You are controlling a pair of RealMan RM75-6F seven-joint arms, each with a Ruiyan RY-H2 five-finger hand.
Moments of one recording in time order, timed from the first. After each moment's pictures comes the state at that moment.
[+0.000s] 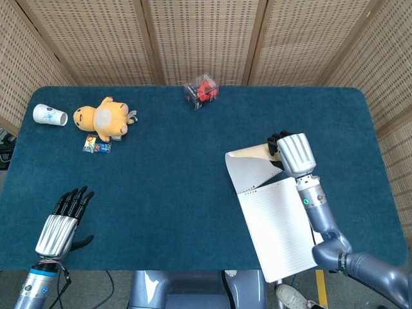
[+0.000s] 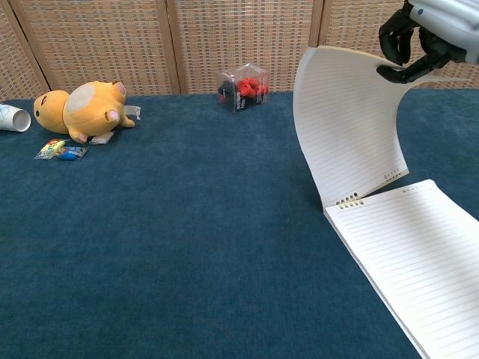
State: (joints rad) left arm -0.11 -1.36 0.02 -1.64 1.63 1.46 0.32; right arm 0.65 -1.53 0.32 -1.23 -1.43 1.22 -0.09
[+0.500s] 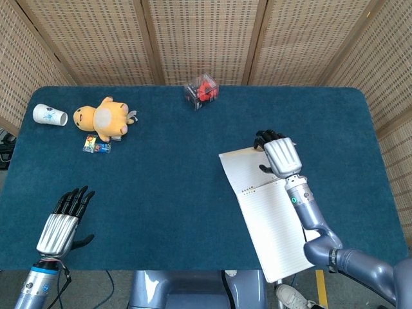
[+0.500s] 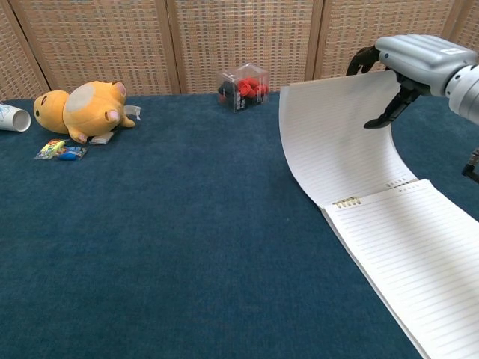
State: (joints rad) left arm -0.12 -1.36 0.02 -1.63 1.61 1.44 0.32; right arm 0.70 -1.58 0.29 -1.19 -1.34 1.09 -0.16
